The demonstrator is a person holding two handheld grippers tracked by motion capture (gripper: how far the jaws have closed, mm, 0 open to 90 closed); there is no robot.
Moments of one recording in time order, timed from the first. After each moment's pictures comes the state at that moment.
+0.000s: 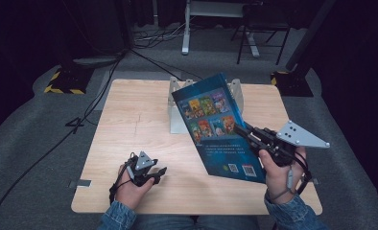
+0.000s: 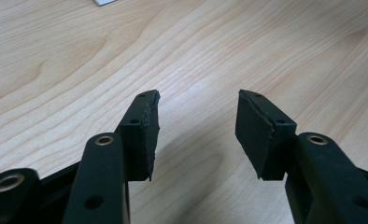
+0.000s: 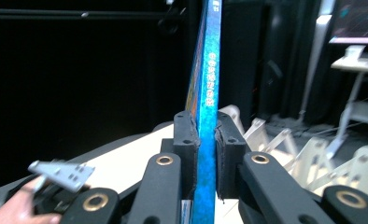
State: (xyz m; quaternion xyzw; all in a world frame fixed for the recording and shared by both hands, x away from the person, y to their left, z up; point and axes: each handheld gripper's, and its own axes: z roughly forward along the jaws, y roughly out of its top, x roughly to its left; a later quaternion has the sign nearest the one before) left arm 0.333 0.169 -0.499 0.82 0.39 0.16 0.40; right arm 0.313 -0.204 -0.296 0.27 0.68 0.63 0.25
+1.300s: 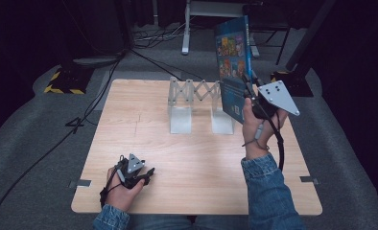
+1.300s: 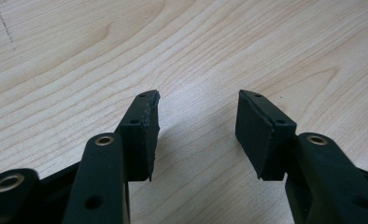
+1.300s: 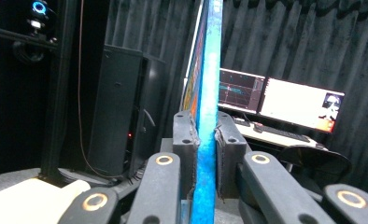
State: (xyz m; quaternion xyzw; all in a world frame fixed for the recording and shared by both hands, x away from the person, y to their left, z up) left arm 0.324 0.195 -0.502 0.81 0.41 0.20 0.36; right arm 0.408 -0.172 -0.272 0.32 0.57 0.56 0.51
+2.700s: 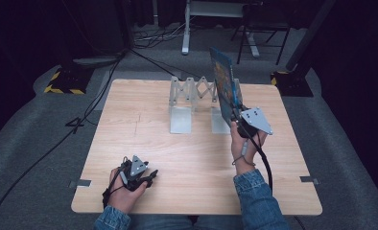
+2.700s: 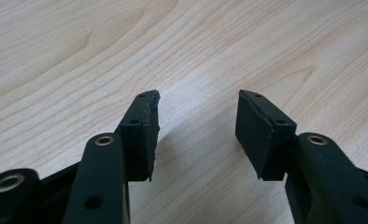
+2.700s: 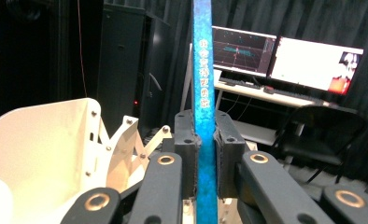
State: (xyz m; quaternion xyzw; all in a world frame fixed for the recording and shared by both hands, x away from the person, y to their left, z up) left arm 0.320 0.185 -0.502 0.82 0.39 0.20 0.36; right arm 0.424 -0.170 -0.382 0.36 0.59 0.54 0.47
